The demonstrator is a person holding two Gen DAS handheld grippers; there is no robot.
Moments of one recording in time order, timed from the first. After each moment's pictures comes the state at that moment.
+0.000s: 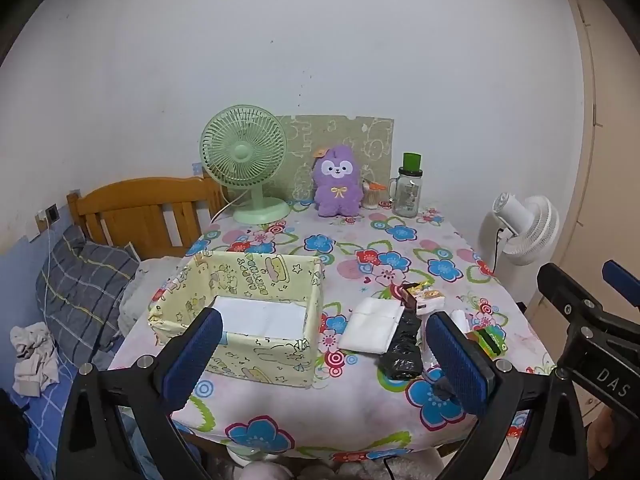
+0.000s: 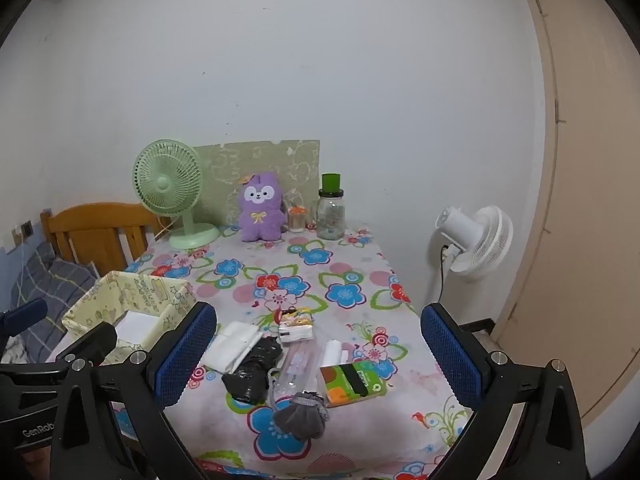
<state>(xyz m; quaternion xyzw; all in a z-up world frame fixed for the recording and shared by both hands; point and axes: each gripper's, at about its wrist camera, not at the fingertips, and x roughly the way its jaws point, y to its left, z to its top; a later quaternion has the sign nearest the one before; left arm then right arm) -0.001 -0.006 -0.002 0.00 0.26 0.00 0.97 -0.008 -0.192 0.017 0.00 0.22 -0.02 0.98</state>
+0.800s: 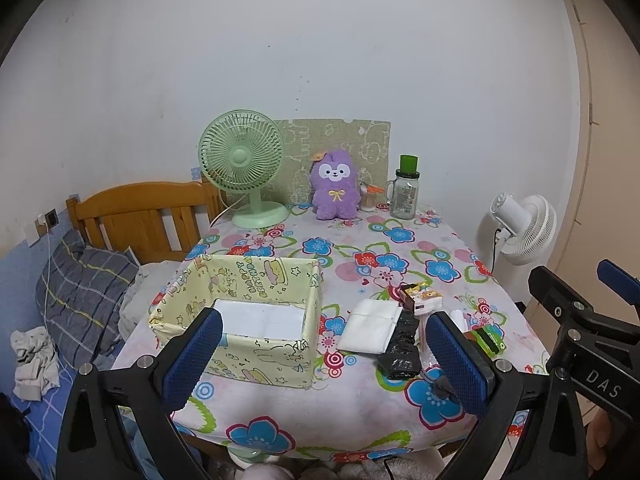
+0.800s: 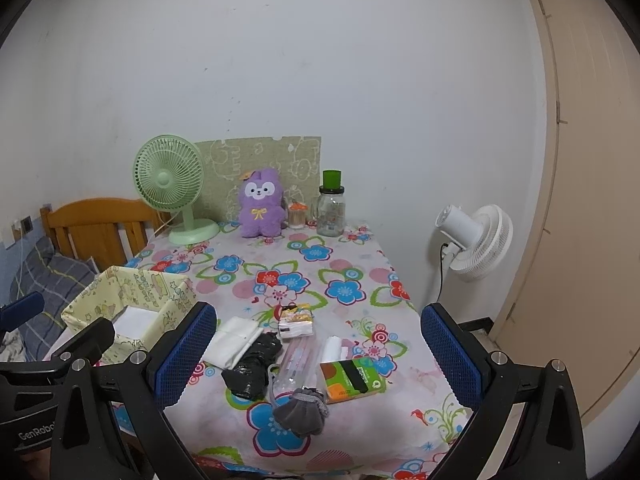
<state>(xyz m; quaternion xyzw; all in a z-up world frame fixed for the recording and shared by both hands) -0.005 -0.010 -0.002 0.00 0.25 -0.01 0.97 -0.009 -0.189 0.016 0.00 0.23 -0.03 0.97</state>
